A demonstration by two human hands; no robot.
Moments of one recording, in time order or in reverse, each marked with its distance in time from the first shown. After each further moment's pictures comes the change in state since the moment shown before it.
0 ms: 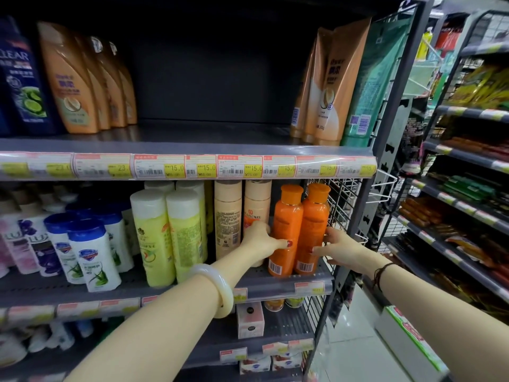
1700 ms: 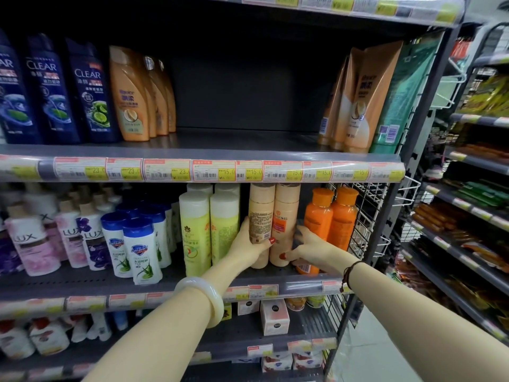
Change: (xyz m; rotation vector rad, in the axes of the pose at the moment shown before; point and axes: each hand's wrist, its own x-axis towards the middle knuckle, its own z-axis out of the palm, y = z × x) left_hand -0.036 -0.060 -0.067 -0.278 0.091 0.131; right_hand -0.005 -0.063 0.105 0.063 -0.113 -0.022
